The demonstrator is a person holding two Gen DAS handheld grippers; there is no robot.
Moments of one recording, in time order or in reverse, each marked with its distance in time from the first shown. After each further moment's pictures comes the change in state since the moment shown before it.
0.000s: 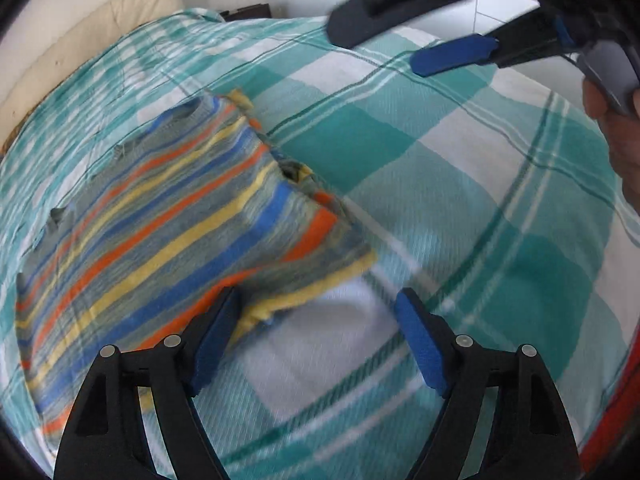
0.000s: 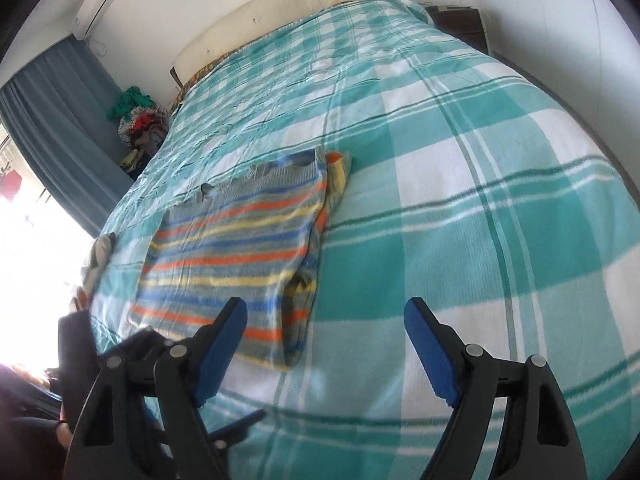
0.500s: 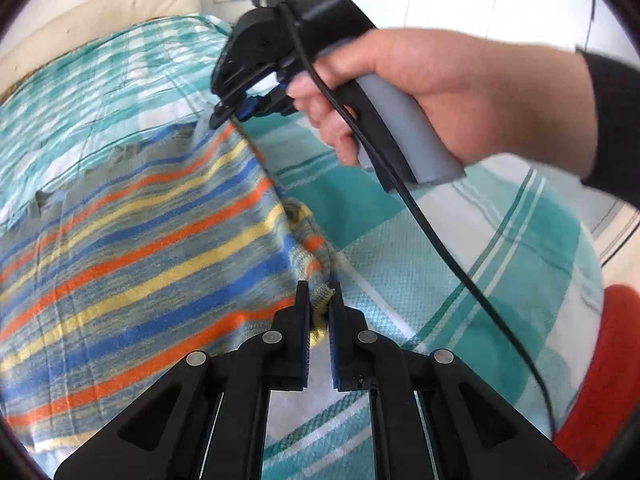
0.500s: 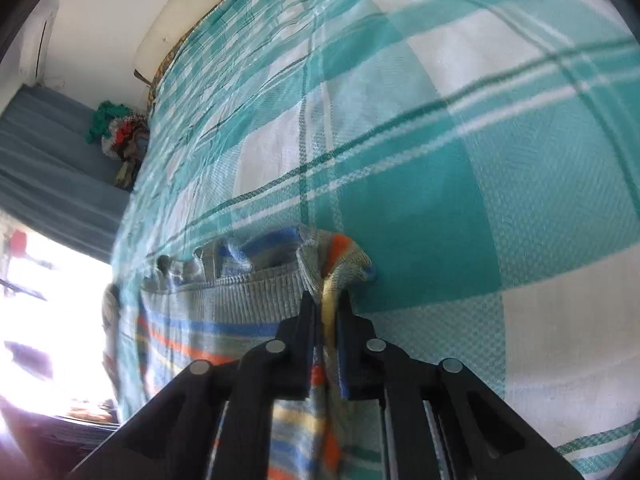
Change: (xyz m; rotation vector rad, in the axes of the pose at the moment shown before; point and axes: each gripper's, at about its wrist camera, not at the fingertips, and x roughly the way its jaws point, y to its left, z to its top) left arm -0.047 0.035 -0.008 -0.201 -0.139 -0.172; right arm 0.158 -0.006 0.122 0.114 0.152 0.035
